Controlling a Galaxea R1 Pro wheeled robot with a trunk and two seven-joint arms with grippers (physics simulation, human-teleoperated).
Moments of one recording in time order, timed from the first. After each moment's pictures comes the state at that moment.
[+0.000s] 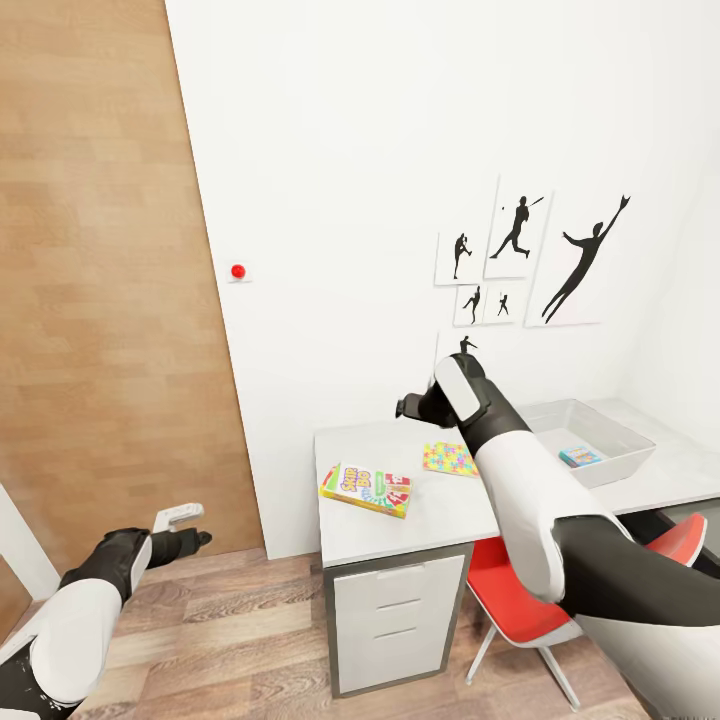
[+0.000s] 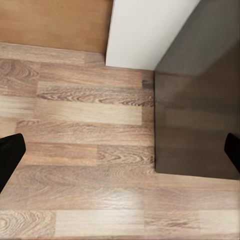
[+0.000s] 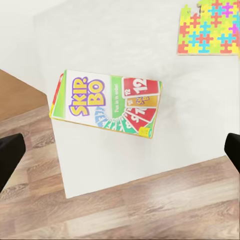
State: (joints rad) left arm -0.83 0.15 0.77 -0.38 -0.58 0.42 -0.31; right arm -1.23 0.17 -0.02 -0.62 -0.56 1.03 -0.54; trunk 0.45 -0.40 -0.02
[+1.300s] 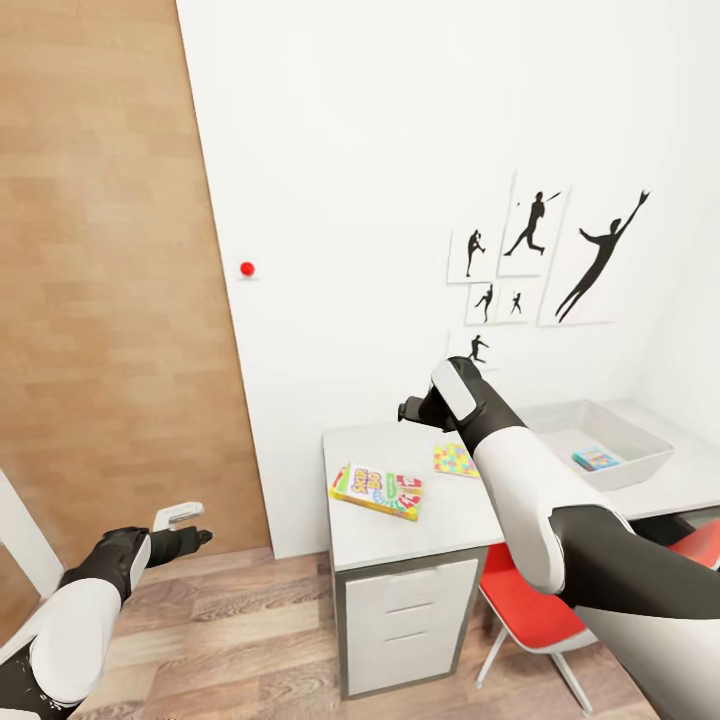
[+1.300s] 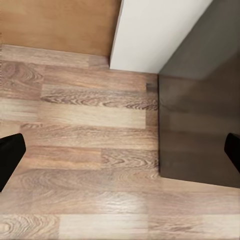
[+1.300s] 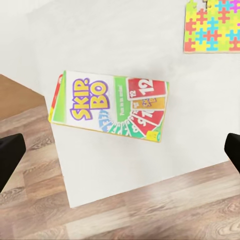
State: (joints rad) left arm -0.83 0.15 0.77 -0.38 -0.58 0.42 -0.32; right arm -1.25 0.17 -0.02 -0.53 -0.55 0.97 -0.55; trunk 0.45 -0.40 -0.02
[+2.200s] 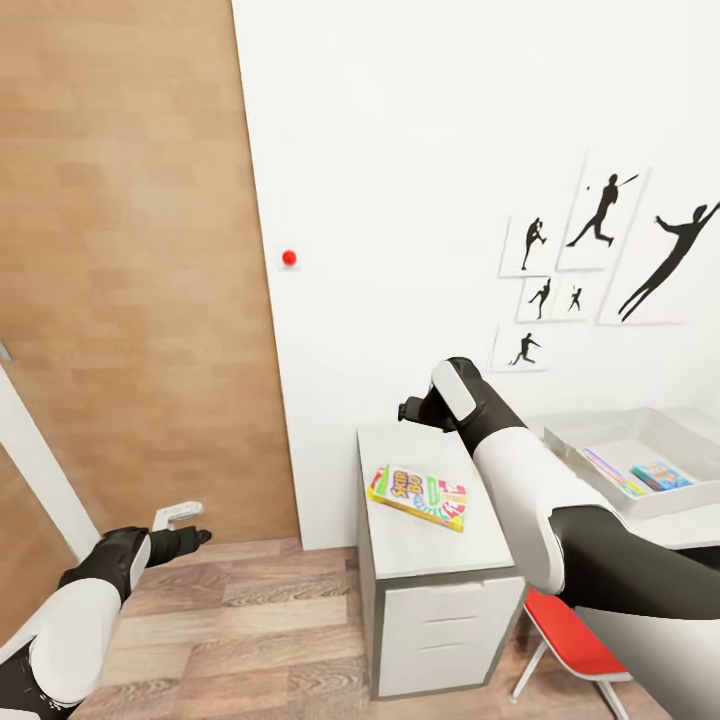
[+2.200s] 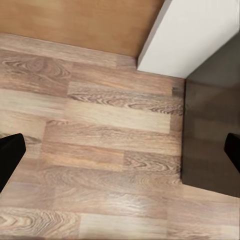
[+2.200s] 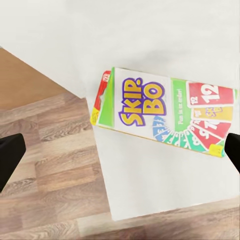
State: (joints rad) left arm -0.83 0.15 0.77 -0.38 -0.58 0.42 -0.32; right arm -1.25 0.17 -0.02 -0.53 -0.55 0.97 -0.55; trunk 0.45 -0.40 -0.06
